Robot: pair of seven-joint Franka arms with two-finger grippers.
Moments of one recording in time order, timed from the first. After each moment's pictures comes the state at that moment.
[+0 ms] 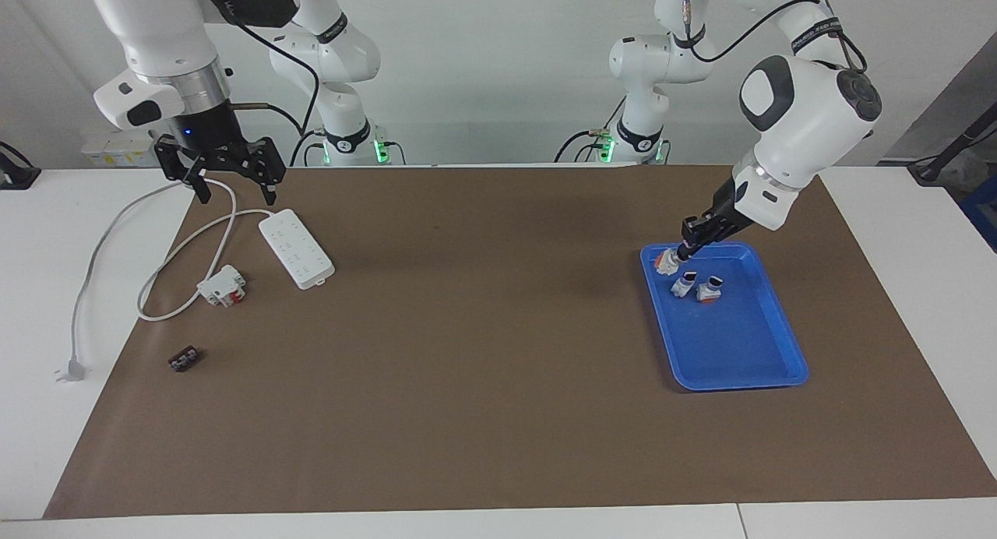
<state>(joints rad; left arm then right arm) -0.09 0.04 0.01 -1.88 -0.25 1.89 -0.13 -0.03 -0.02 0.02 -1.58 -0.05 1.66 0.08</state>
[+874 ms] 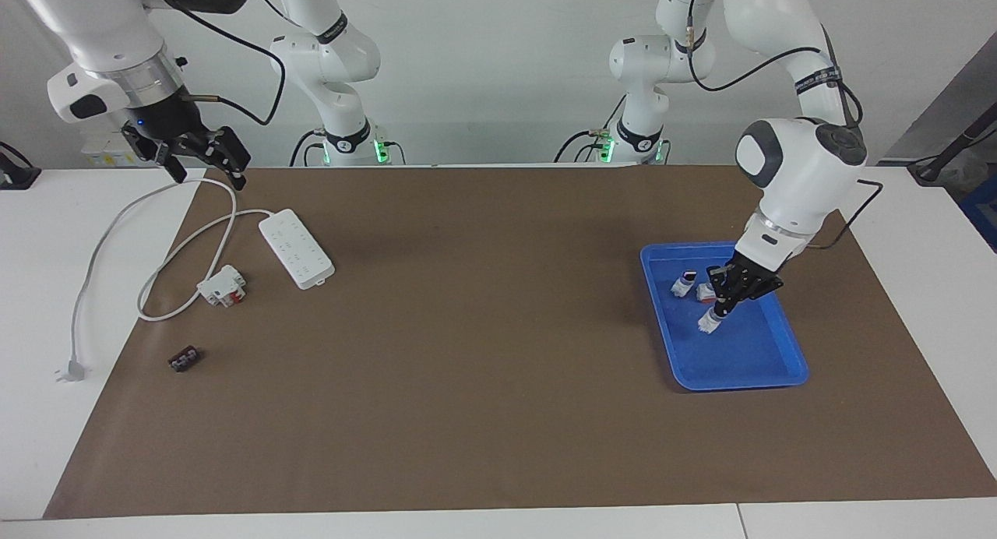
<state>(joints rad) -0.07 0.19 0.01 -1.94 -0.14 2.28 0.18 -0.02 -0.01 -0.05 -1.54 -0.01 1.50 0.11</state>
